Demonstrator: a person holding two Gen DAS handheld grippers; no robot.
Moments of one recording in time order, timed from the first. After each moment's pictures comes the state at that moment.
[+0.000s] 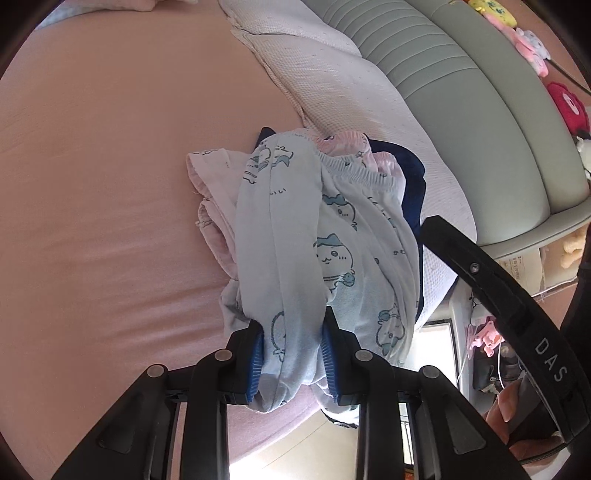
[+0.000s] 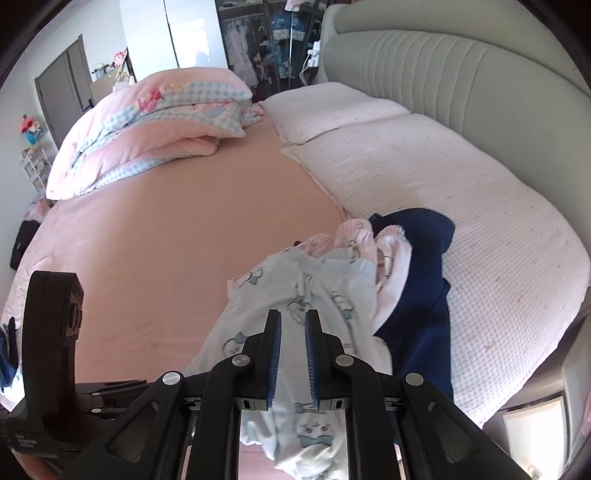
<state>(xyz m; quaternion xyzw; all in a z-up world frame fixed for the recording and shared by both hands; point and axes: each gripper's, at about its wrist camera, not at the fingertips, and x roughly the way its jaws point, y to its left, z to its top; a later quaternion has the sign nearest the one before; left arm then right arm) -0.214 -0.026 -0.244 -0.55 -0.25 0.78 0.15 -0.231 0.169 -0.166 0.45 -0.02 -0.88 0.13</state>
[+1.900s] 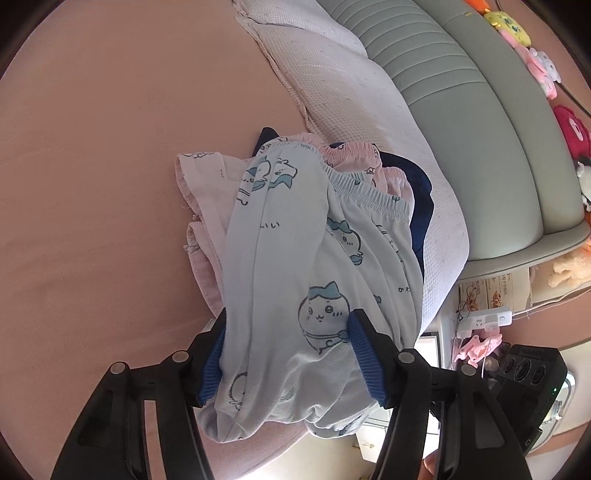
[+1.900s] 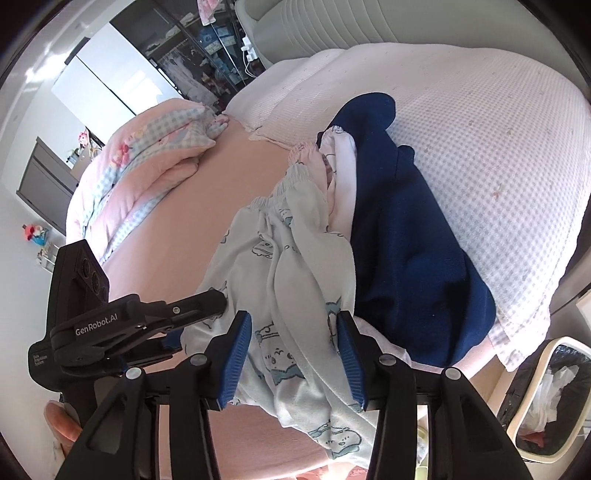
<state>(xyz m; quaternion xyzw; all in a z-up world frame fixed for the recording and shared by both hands) -0.262 -0.026 -0.269 -0.56 -0.29 0.76 0.17 -0.190 0.232 -0.227 0.46 -0.22 -0.85 0.12</state>
